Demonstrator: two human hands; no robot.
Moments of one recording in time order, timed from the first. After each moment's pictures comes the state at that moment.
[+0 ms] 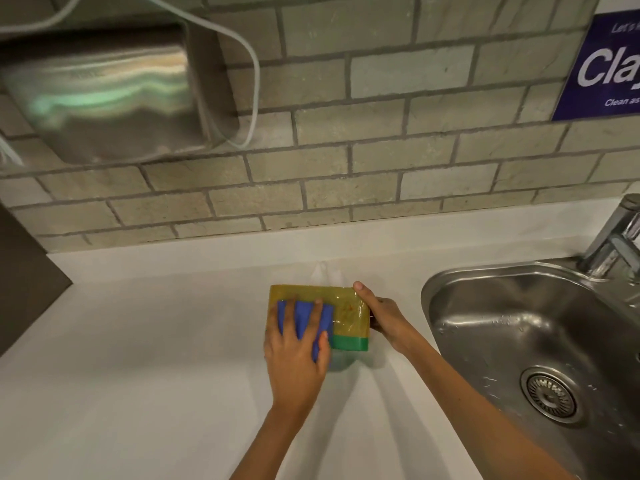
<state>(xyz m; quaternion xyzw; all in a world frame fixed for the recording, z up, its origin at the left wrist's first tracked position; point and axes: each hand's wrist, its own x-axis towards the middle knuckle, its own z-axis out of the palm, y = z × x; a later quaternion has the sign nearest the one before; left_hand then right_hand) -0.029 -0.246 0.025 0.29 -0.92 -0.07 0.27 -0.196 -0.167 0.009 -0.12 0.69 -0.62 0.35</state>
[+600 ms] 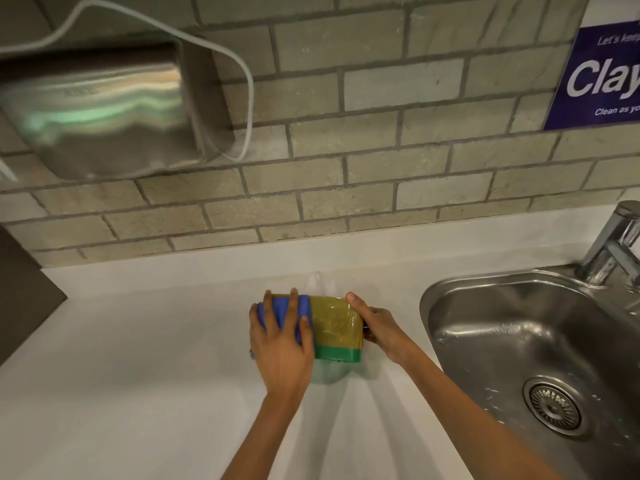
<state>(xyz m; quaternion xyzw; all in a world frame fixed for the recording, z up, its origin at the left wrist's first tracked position) -0.048 -0.257 0.047 0.37 -0.88 -0.13 0.28 -0.199 -0.171 0.009 -0.14 0.69 -0.61 0.37</state>
